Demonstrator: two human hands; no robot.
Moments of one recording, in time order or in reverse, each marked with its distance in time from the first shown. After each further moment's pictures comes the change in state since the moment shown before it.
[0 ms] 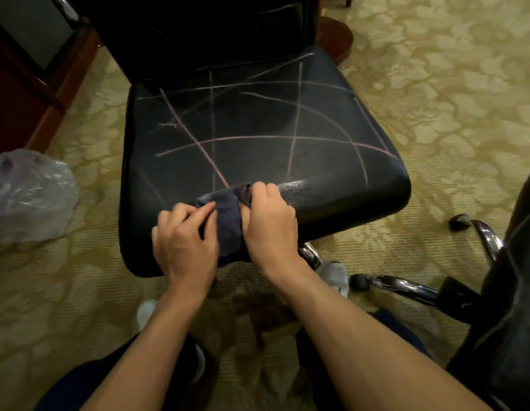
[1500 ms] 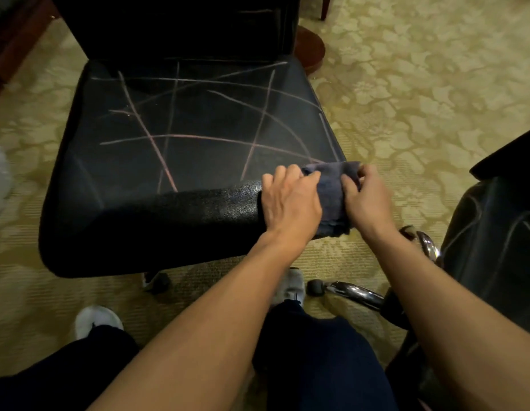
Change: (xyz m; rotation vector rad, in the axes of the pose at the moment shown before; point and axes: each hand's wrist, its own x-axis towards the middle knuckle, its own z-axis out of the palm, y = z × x) left_hand 0.026 0.195 0.081 -0.167 -0.224 0.226; right_hand 0.062 0.177 -0.109 0.058 0.113 0.381
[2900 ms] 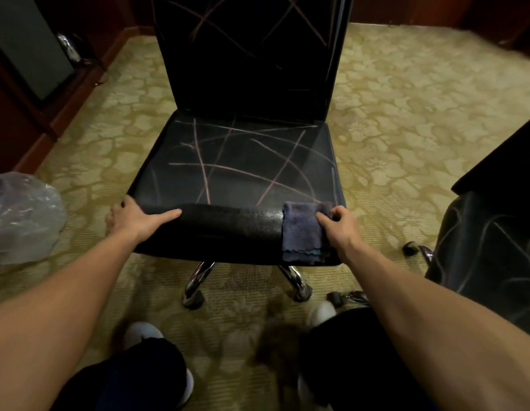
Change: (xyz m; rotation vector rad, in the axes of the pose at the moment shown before) left_hand -0.024 -0.303 -0.171 -0.041 -0.282 -0.809; right_hand -0.069 -0.044 0.036 0.172 -0.144 0.251
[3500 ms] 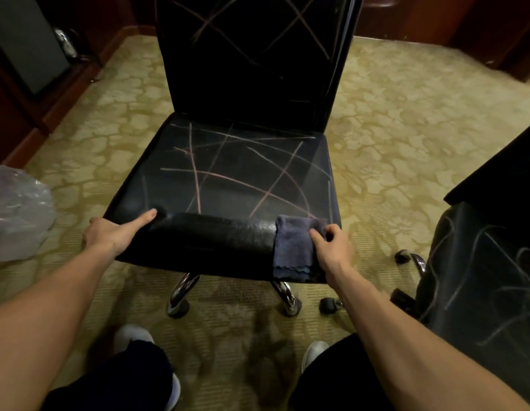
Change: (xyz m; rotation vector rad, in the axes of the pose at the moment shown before) left_hand 0.025 -0.053 0.009 -0.242 0.056 -0.224; right_hand -0.029 0.020 0.021 -0.049 0.113 0.009
